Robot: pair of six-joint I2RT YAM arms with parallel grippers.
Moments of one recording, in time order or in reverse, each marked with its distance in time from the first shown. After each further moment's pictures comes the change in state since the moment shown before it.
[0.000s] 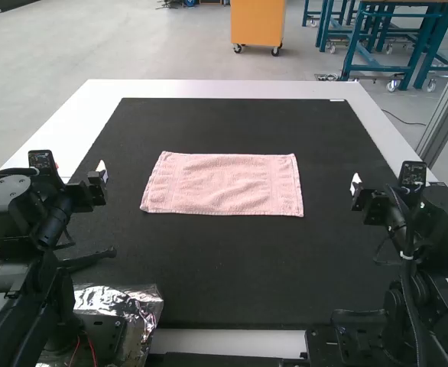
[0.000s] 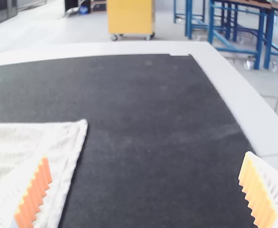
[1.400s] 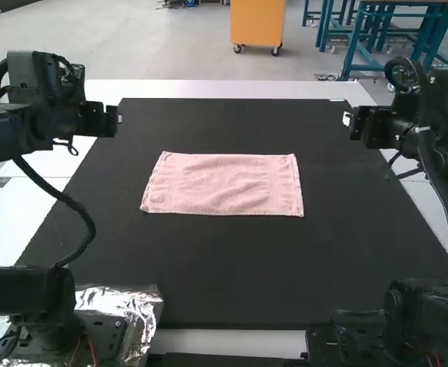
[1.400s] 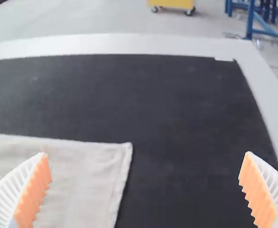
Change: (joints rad) left arm -0.081 1.029 0.754 -0.150 -0.010 0.099; right arm 0.000 0.782 0.637 -0.086 -0.168 0.016
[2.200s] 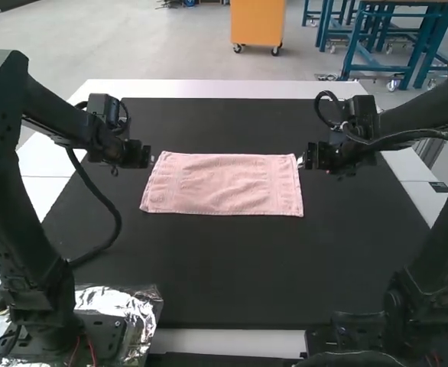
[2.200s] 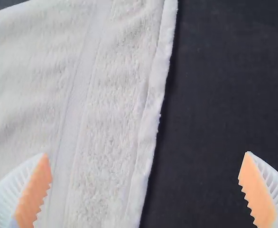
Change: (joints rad) left arm -0.061 0.667 0.146 0.152 0.011 -0.085; right arm 0.064 0.888 0.278 0.050 -0.135 0.074
